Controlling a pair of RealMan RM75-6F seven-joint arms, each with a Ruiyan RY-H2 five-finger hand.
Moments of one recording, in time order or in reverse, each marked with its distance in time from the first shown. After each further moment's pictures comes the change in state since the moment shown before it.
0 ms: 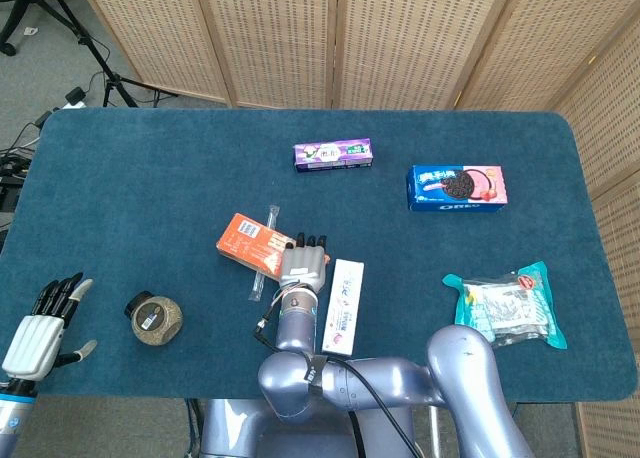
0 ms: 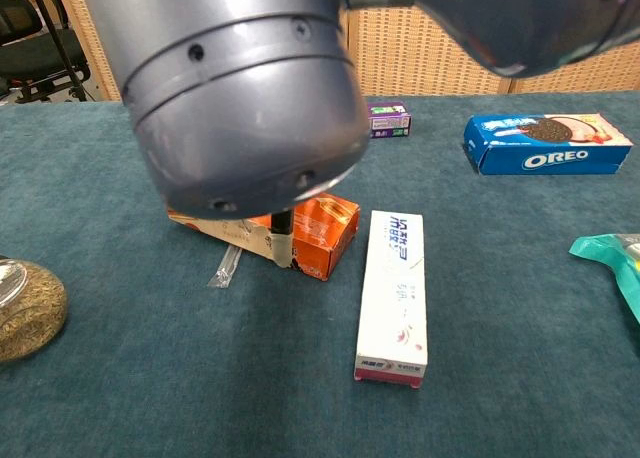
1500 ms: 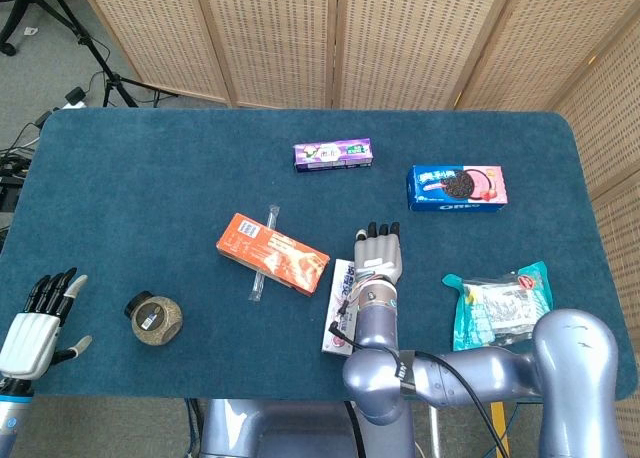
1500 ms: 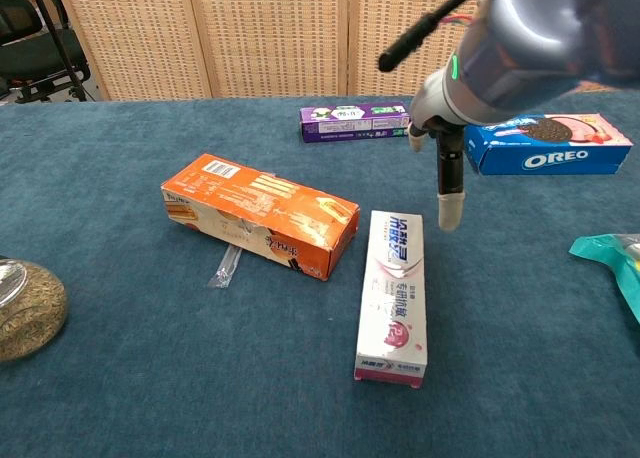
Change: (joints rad) left arm 0.008 0.015 -0.029 -0.037 0.006 0.042 0.101; right arm -0.216 0.366 -0.142 -0.428 0.074 0.115 -0.129
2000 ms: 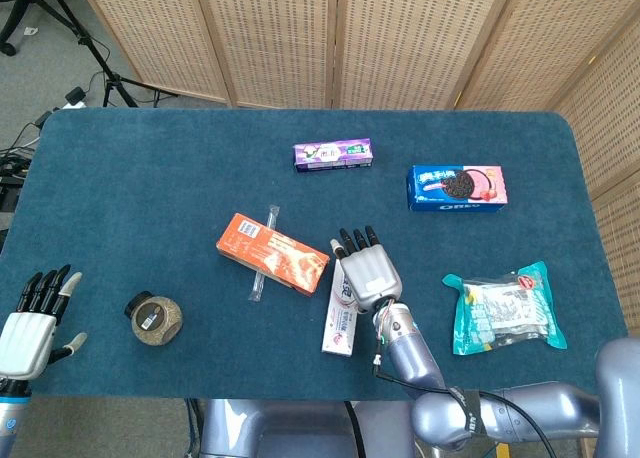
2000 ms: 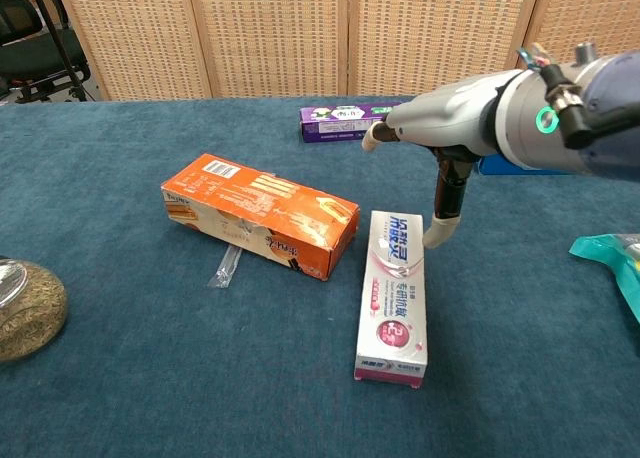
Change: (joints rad) left arm 0.010 0.013 -0.023 -0.040 -0.004 0.020 0.087; right arm -0.305 0.118 -0.228 -0.223 -0.607 -0.321 0.191
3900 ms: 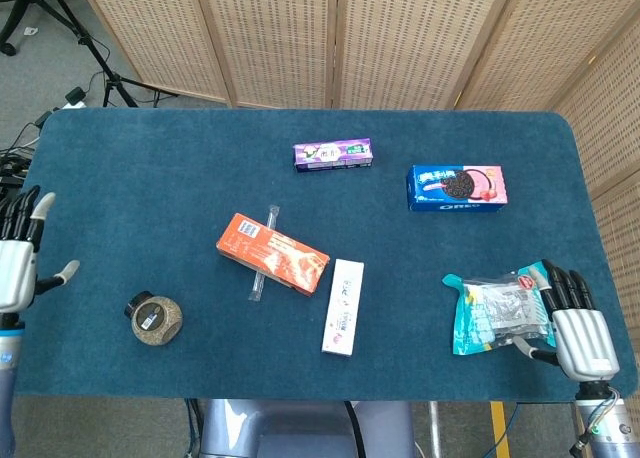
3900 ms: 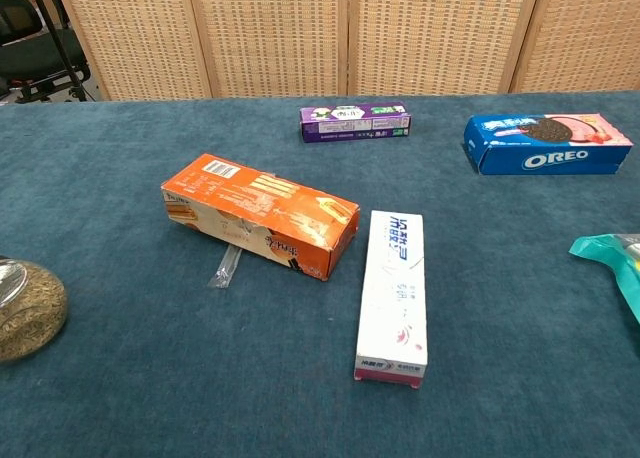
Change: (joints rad) left arm -0.103 0.183 -0.250 -0.377 -0.107 -0.083 0.214; right arm -0.885 0.344 -0.332 0.452 -1.255 0.178 1.291
